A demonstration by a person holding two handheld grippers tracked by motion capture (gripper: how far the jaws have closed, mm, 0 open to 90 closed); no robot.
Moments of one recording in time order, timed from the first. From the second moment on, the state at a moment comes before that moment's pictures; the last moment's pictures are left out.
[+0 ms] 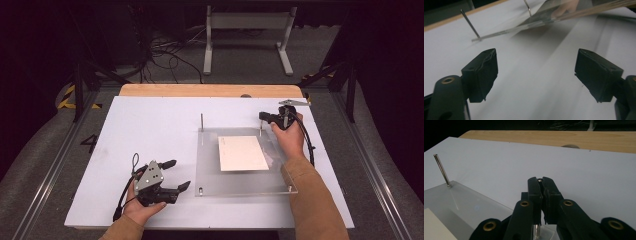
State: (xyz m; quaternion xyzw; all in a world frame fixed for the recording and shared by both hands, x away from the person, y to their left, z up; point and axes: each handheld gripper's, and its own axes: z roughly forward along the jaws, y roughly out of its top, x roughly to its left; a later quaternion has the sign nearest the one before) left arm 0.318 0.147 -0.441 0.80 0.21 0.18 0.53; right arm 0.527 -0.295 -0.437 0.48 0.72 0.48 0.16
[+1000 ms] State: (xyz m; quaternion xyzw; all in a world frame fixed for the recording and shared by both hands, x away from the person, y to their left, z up) left arm 0.316 0.095 -0.424 0.79 0.14 0.19 0.57; right arm 0.529 -0.298 -0.439 0.49 0.71 0.49 0.14
